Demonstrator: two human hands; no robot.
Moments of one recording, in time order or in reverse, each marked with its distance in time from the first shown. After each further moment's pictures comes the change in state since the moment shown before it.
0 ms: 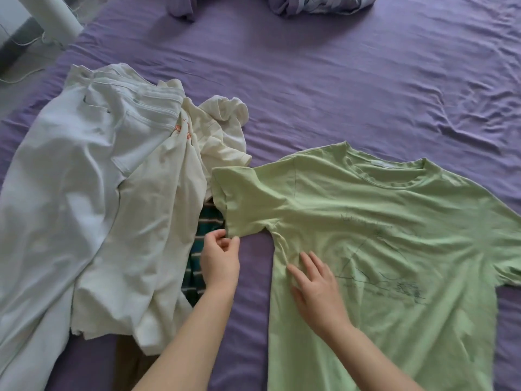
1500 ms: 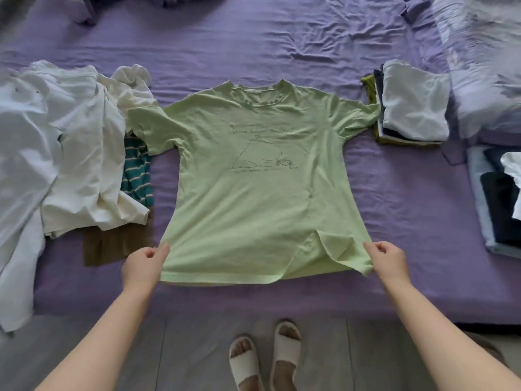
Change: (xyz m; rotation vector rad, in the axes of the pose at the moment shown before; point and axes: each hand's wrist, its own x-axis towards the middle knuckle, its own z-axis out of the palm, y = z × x) left_hand -0.234 -0.135 -0.117 0.513 -0.168 0.172; right_hand -0.385 0.192 -0.032 0.690 0.375 1.007
